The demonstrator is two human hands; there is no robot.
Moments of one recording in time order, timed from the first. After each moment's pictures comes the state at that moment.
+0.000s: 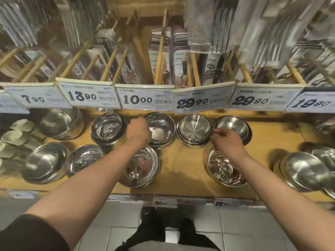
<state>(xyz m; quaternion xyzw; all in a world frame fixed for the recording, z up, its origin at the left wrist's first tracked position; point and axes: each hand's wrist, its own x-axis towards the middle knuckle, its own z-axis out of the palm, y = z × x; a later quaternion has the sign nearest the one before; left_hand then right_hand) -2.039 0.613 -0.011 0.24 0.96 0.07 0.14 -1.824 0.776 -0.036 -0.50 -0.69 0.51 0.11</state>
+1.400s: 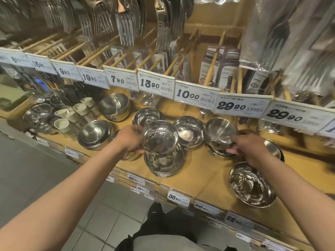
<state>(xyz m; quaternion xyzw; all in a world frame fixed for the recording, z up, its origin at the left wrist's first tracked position) -2.020 0.467 0.050 -0.01 0.85 0.44 0.29 -1.864 0.784 0.001 -0.44 -0.64 0.64 0.05</state>
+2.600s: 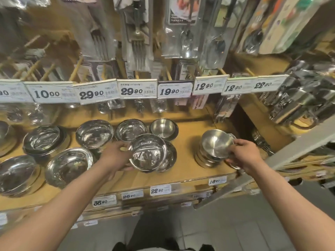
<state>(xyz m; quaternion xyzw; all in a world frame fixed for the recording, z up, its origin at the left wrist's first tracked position) -1.862 0.620 0.022 0.15 0.80 0.45 0.38 -1.554 0.861 0.014 -0.62 -0.53 0.53 0.21</state>
